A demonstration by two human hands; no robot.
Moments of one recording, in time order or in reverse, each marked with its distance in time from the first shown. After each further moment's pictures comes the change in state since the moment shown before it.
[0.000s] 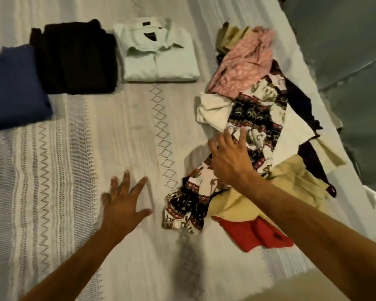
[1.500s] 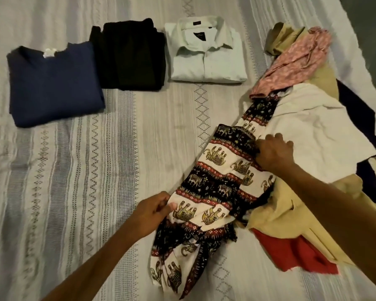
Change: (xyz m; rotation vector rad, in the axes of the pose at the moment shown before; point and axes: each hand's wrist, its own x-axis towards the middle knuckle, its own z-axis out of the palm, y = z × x) left_hand -0.024 -0.037 -0.023 -0.762 -0.177 0.018; right_hand 0.068 0.017 0.020 0.265 -0.169 0.242
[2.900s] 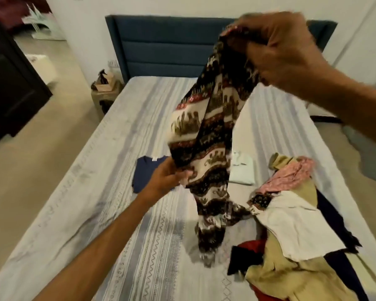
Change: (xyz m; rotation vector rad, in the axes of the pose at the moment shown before) left_hand -0.246 0.351 -0.227 -0.367 0.487 0.473; right_hand -0.344 -0.020 -0.648 0.767 0.783 -1.007
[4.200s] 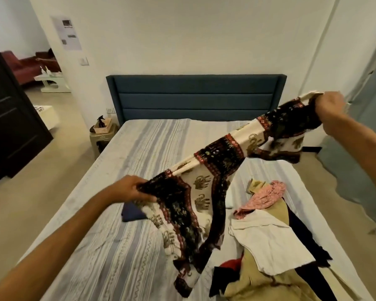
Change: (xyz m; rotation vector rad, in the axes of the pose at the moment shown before) left_hand -0.061 0.123 -0.026 0.900 -0.297 -0.014; right_hand -0.113 0.173 -0.205 -0.046 0.482 0.956
